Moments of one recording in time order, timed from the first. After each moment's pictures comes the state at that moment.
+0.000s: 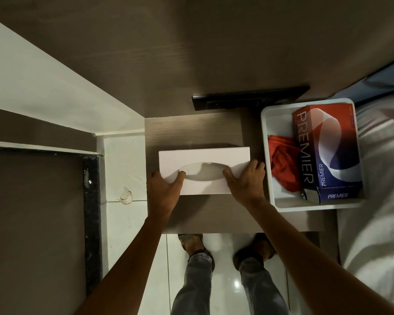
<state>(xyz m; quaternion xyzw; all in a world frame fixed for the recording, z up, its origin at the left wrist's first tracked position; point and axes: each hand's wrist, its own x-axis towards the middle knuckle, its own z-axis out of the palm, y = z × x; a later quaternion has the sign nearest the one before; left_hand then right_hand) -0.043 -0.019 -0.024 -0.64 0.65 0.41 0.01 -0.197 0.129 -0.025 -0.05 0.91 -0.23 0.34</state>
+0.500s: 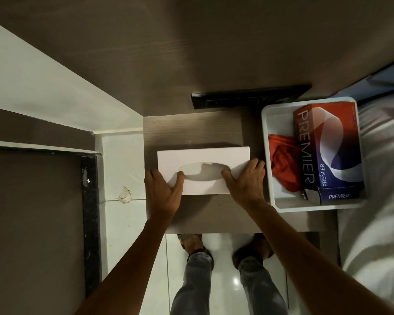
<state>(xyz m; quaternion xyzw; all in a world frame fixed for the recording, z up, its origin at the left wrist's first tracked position) -0.030 -0.014 -0.045 -0.58 0.74 0.33 0.01 -0.194 0.131 -0.037 -0.08 0.92 -0.22 0.31</state>
